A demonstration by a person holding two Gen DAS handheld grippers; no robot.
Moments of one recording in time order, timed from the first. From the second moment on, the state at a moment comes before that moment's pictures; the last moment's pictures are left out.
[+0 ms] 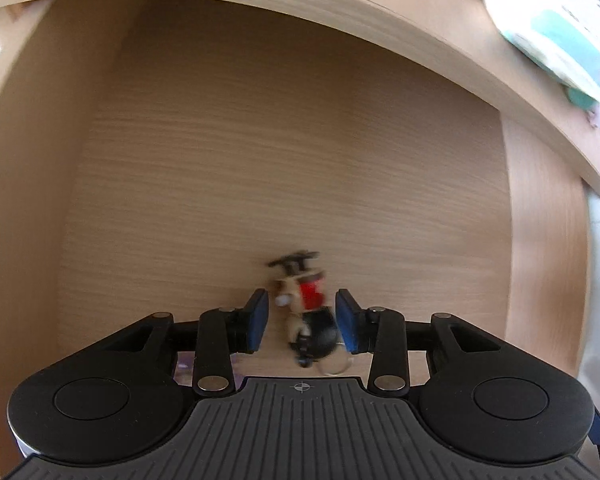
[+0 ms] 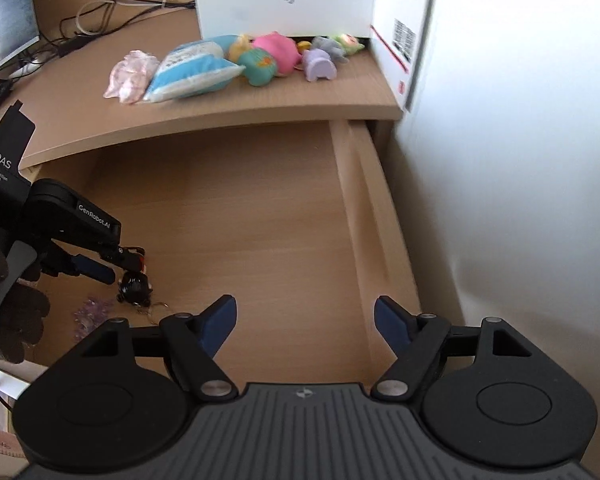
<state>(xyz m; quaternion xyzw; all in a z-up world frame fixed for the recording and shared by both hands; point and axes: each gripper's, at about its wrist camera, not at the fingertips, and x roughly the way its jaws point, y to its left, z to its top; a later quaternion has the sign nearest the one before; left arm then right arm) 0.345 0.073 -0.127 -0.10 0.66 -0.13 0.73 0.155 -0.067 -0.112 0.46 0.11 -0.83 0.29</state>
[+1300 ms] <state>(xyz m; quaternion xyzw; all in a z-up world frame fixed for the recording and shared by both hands) 0.270 0.242 -0.009 -0.21 0.53 -0.19 0.80 0.158 -0.251 -0.156 0.62 0.15 -0.65 0.41</state>
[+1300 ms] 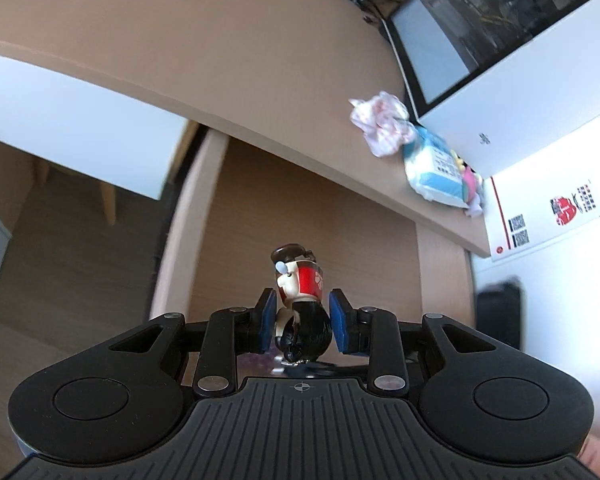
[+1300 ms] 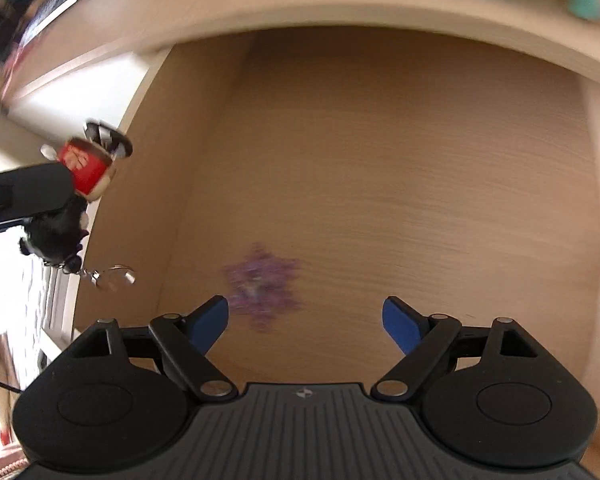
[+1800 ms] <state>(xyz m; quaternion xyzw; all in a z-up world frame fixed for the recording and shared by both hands) 0.258 0.286 -0.008 -0.25 0.52 -0.15 0.80 0.185 -0.343 -0.189 0.61 0.28 -0.61 0.43</state>
